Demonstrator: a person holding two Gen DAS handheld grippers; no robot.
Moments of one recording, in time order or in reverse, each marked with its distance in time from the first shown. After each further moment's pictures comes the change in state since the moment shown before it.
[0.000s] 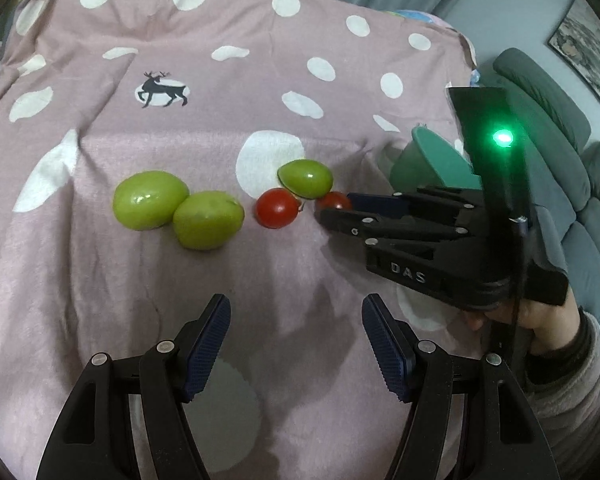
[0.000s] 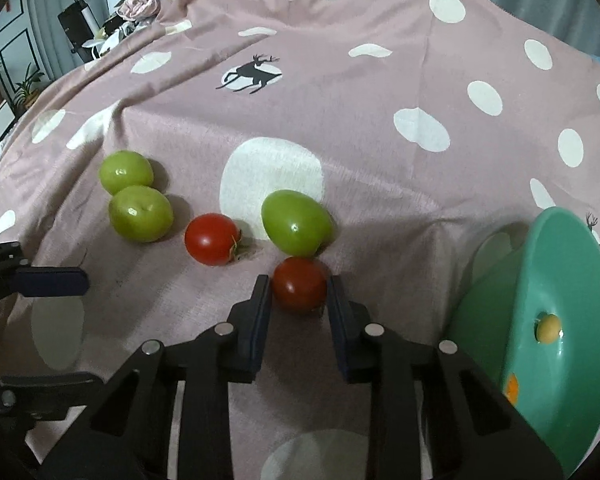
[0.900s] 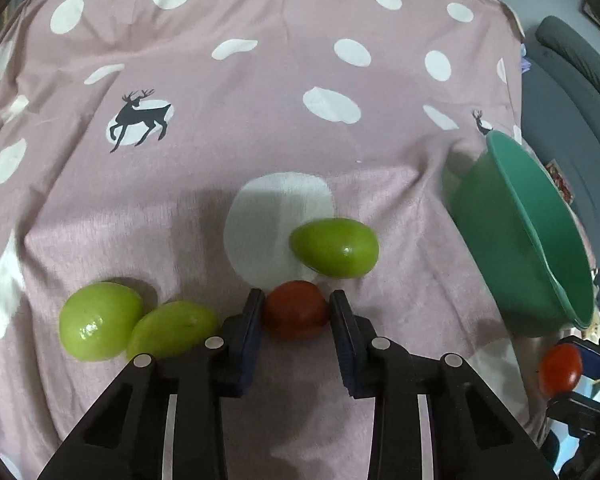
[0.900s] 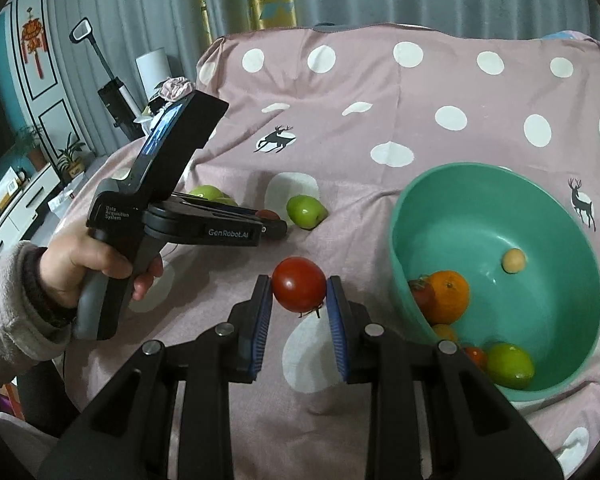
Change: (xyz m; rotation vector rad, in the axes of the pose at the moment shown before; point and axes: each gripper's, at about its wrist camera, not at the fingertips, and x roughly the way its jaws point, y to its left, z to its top) left arm 0.071 -0.012 0.065 0.046 0.054 0.212; right arm -0.102 -0.025 -0.079 0.121 -0.257 0.165
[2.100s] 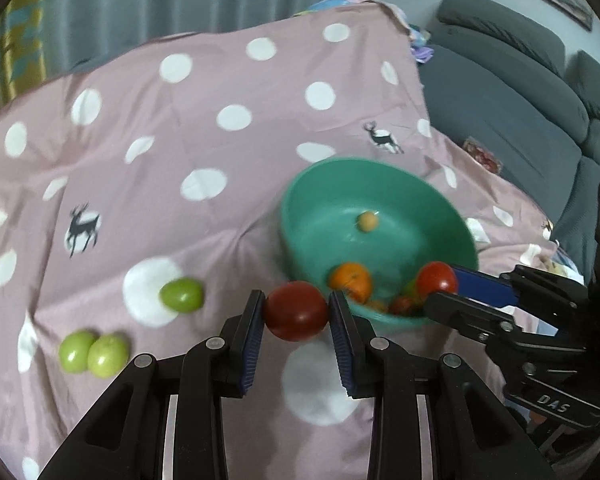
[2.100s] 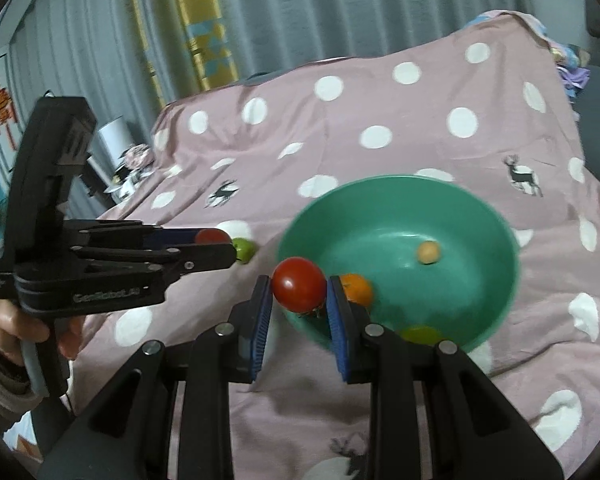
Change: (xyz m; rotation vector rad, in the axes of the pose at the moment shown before) left arm -0.081 -0.131 -0.005 0.265 -0.146 -0.071; right arm -0.059 -0.067 -0.015 0.190 -0.164 -0.089
